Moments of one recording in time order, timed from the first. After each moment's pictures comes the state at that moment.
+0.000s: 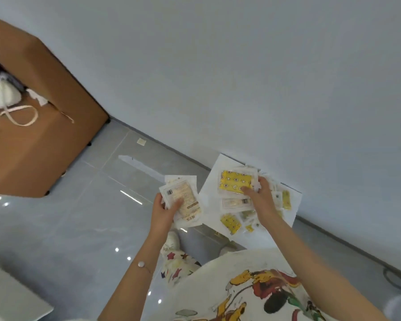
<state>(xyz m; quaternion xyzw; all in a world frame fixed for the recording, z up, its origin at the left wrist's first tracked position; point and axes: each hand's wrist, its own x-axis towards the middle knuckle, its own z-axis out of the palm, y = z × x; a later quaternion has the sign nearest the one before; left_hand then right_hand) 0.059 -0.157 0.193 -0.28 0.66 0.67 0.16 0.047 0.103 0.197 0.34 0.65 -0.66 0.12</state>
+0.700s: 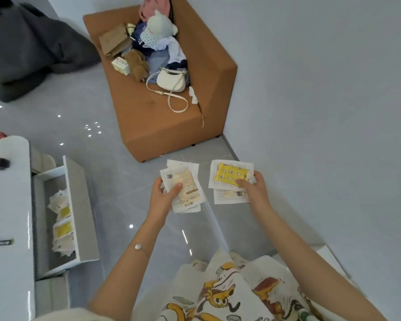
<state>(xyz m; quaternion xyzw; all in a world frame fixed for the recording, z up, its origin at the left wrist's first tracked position) 0.045 -0.554 0.277 -0.42 0.56 0.70 -0.12 -0.101 -0.359 0.277 0.09 0.71 -0.64 0.28</state>
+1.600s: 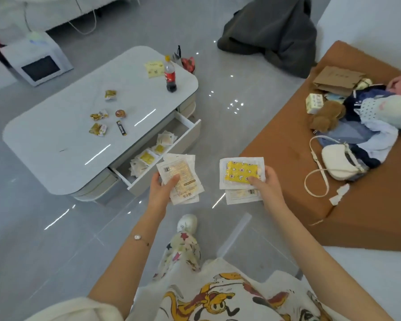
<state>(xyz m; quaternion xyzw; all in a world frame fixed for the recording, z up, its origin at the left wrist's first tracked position) 0.111 -0.745 0.253 -0.63 0.18 0.56 -0.50 -0.163 -0.775 0.291 -0.36 0.66 -0.38 0.54</state>
